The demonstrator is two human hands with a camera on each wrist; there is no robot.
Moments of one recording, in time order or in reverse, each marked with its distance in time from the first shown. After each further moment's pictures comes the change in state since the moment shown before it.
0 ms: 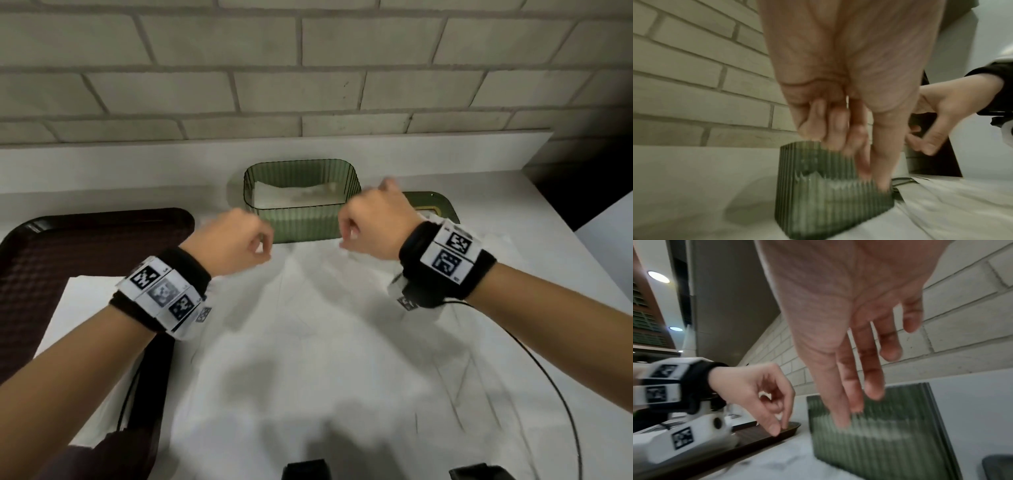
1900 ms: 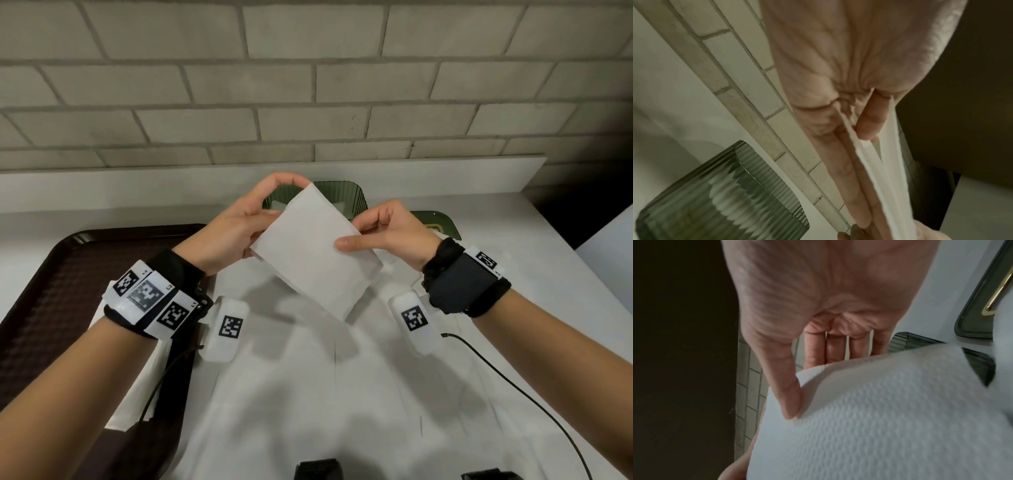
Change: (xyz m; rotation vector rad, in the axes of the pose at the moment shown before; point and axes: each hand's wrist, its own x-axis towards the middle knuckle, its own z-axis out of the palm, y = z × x) left_hand -0.049 0.045 -0.064 -1.206 0.052 0.084; right_hand -0.027 0.003 -0.006 1.453 0.035 0.025
